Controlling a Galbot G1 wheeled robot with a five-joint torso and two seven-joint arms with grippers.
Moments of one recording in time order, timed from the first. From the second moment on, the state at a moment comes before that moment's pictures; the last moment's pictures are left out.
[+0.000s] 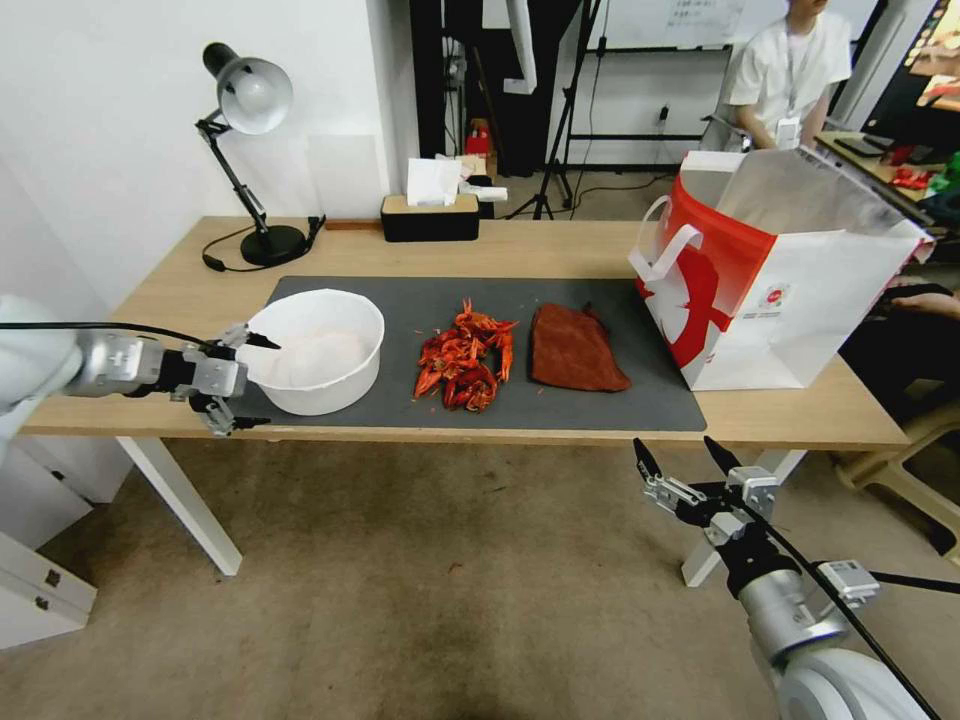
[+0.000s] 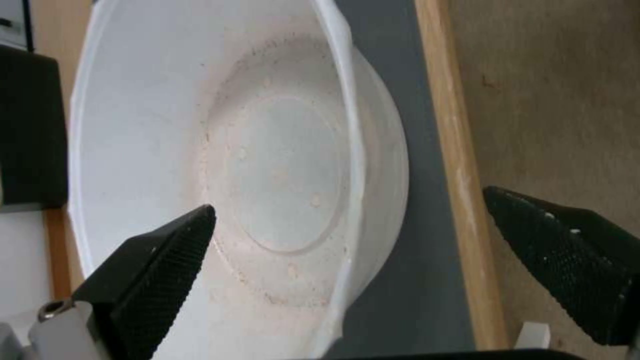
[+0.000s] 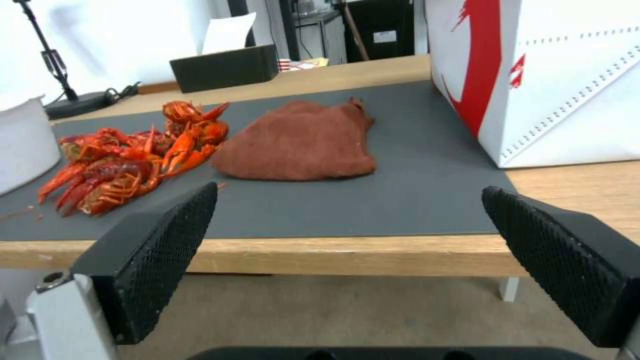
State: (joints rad) left arm 0.73 -0.48 -0.31 -1.71 0.11 -0.05 1.17; right arm -1.73 1.35 0.70 2.23 0.42 -0.12 -0.15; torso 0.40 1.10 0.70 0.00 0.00
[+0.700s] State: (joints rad) left arm 0.44 -0.53 -0.04 -1.60 0.21 -0.13 1.25; right arm -1.73 1.37 0.69 2.22 0.36 -0.11 -0.17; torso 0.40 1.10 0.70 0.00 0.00
